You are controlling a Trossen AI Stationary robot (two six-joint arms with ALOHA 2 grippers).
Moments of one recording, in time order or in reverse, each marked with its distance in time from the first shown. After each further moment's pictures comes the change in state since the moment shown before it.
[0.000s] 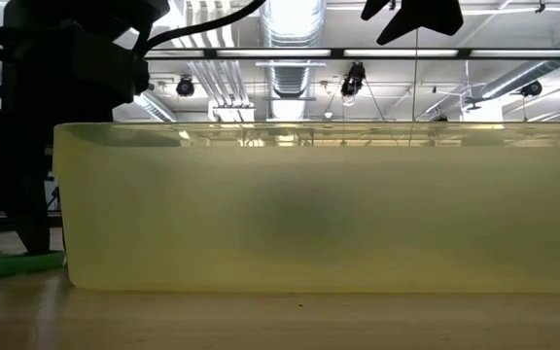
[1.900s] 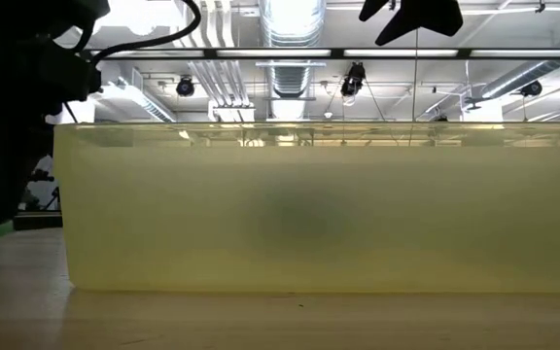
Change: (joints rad) left arm 0.008 -0.358 -0.194 -0.220 -0.038 -0.234; right arm -0.003 0.000 -0.006 0.011 0.023 0.015
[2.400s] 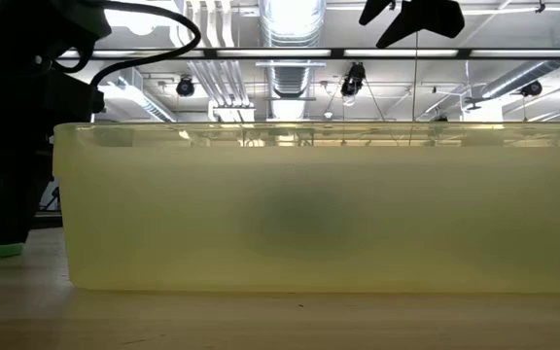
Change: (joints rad) left arm 0.003 0.059 -0.042 0.094 -0.045 0.017; right arm 0.001 0.000 -0.008 -0.001 0.015 0.024
